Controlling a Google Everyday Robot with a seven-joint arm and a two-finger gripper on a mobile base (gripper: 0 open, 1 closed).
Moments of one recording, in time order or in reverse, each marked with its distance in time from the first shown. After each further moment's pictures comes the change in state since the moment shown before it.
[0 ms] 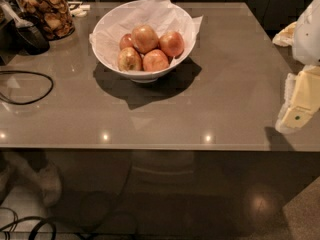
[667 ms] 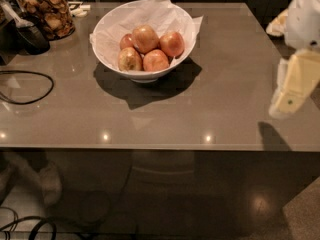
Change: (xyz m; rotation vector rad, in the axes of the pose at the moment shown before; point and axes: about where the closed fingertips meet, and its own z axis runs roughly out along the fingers) arm -0.017 -0.014 -0.005 -0.005 0.002 -0.020
